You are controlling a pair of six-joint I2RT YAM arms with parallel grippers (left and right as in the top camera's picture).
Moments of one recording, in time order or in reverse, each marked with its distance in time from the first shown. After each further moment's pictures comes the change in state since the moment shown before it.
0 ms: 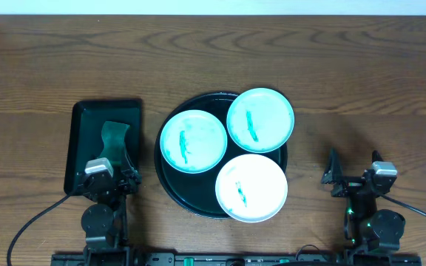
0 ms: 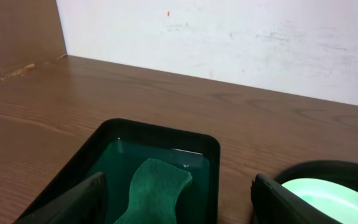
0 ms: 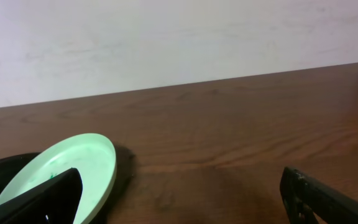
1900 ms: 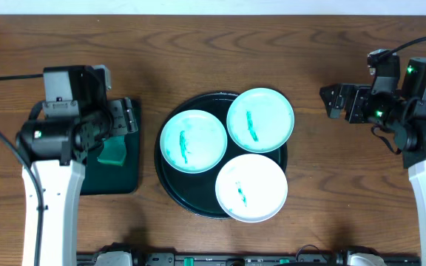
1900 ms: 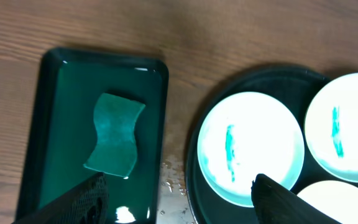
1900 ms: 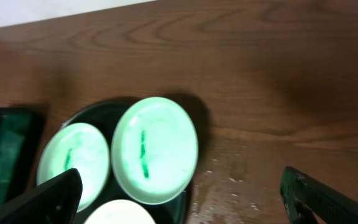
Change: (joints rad) left arm 0.000 1.203 1.318 -0.985 0.235 0.004; right arm 0.000 1.238 1.262 -0.748 -0.332 -0.061
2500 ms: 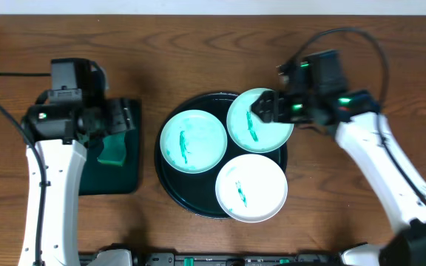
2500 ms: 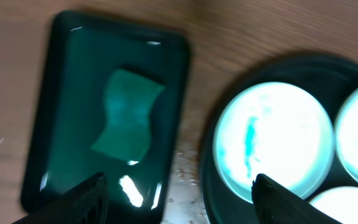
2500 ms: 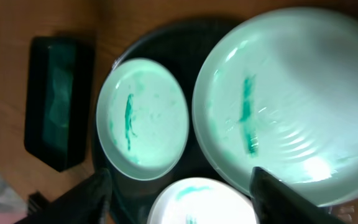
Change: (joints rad) left arm 0.032 0.092 0.014 -0.048 -0.078 -0.073; right arm 0.409 0.324 0.006 0.092 -0.031 0.294
